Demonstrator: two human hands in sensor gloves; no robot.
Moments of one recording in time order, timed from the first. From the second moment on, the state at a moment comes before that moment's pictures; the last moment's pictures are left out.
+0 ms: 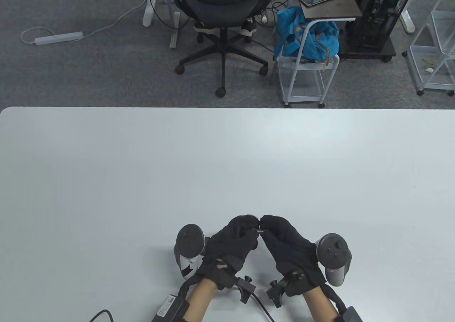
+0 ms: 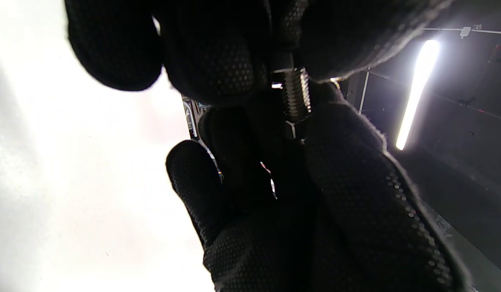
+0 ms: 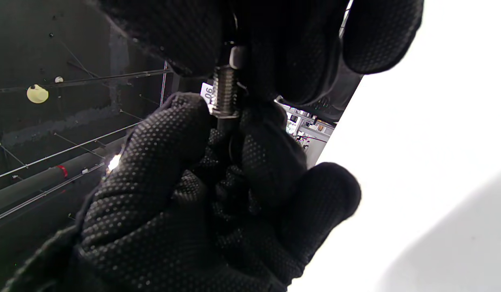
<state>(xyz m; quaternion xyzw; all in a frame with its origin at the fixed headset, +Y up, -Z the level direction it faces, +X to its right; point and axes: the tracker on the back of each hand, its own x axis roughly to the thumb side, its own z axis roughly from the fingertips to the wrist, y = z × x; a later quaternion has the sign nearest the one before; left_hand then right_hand) -0.075 -0.751 -0.209 -0.06 -0.11 0.68 0.72 0.152 -0.729 -0.193 0.12 -0.03 0.79 0.61</state>
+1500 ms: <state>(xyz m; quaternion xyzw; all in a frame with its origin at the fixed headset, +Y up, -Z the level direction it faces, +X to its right) -0.074 -0.748 -0.209 -0.07 -0.12 0.68 0.72 0.152 -0.727 -0.191 0.12 -0.04 0.79 0.60</state>
